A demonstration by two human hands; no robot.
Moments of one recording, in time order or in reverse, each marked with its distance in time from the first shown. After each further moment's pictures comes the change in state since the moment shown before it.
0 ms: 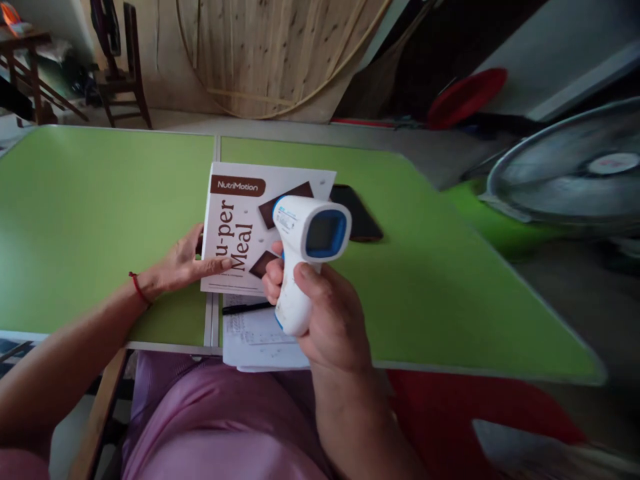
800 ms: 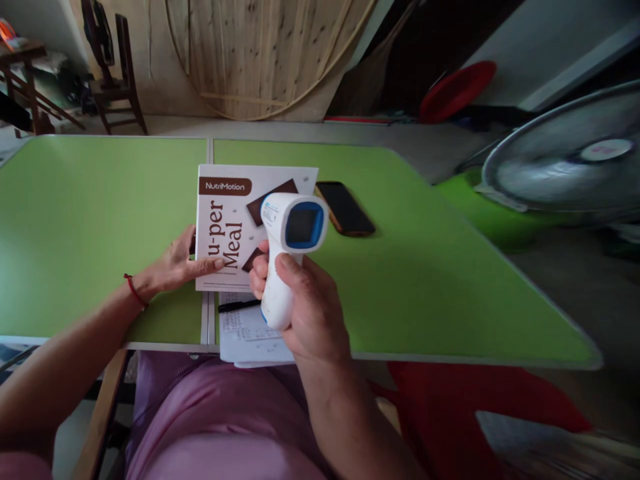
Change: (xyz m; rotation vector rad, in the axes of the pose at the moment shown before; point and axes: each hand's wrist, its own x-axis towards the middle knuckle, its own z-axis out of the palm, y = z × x) left_hand 0.000 -0.001 -0.004 0.002 -0.002 -0.002; right_hand 0.000 0.003 0.013 0.099 0.025 0.001
